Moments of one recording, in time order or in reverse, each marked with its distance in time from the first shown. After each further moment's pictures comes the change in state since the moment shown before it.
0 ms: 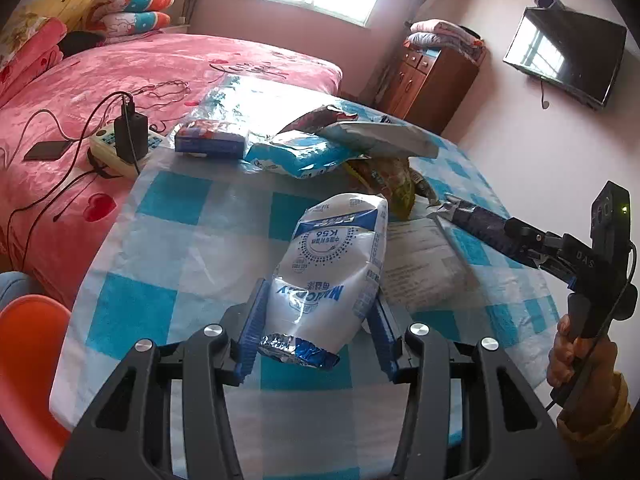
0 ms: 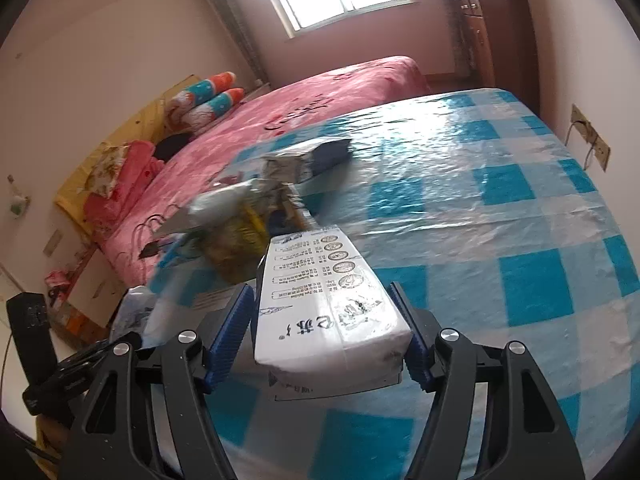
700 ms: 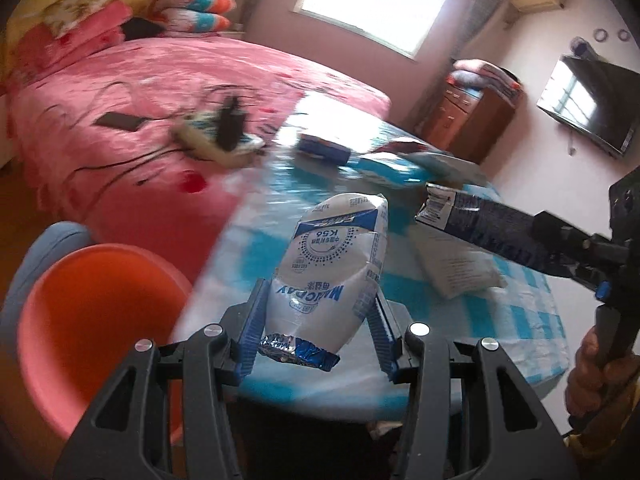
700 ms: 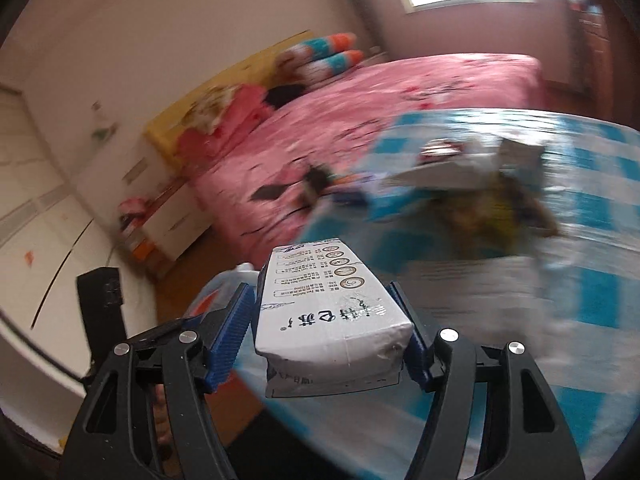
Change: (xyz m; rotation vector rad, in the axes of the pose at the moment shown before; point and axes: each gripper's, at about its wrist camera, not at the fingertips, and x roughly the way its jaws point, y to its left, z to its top) left arm -0.070 0.085 -0.038 -0.148 -0.086 0.114; right arm 0.019 0.172 -0.023 -0.245 0.145 0.339
